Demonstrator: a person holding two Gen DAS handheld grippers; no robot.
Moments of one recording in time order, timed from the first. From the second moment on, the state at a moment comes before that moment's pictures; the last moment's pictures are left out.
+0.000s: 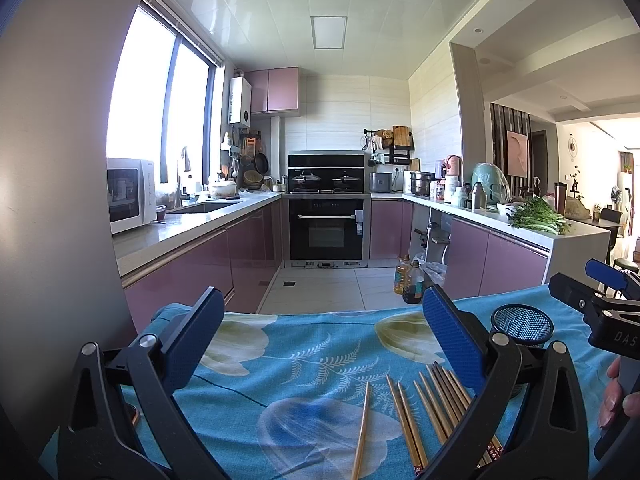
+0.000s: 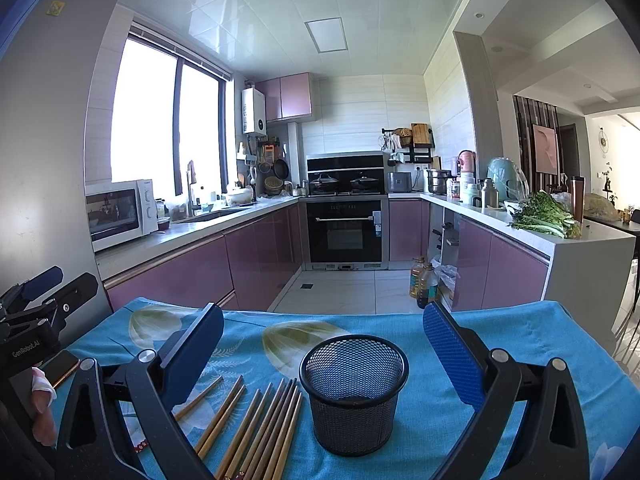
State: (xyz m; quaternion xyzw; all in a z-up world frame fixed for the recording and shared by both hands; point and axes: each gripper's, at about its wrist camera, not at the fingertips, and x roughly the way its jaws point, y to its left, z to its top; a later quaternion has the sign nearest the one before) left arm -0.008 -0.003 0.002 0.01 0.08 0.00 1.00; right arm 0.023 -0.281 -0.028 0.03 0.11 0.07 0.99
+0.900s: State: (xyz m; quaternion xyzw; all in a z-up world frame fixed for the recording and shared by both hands) left arm 0.022 -0.005 -0.031 0.05 0.19 -0.03 0.98; right arm 0.017 -0.266 -0.059 -0.01 0.24 0.16 0.96
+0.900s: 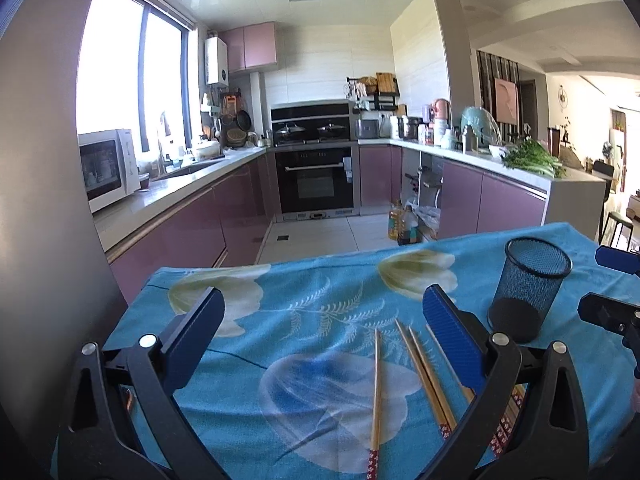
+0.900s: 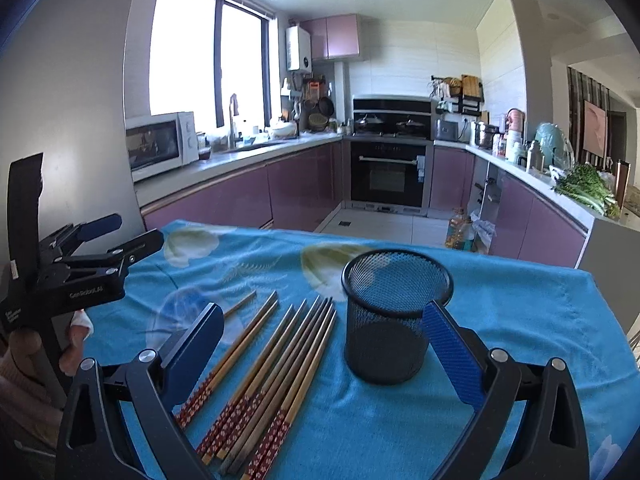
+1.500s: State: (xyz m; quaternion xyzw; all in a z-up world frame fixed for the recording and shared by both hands) left arm 0.084 -0.021 -0.114 0.10 0.38 -0.12 0.91; right arm 0.064 -0.250 -0.120 -0.02 0.41 0.15 0.90
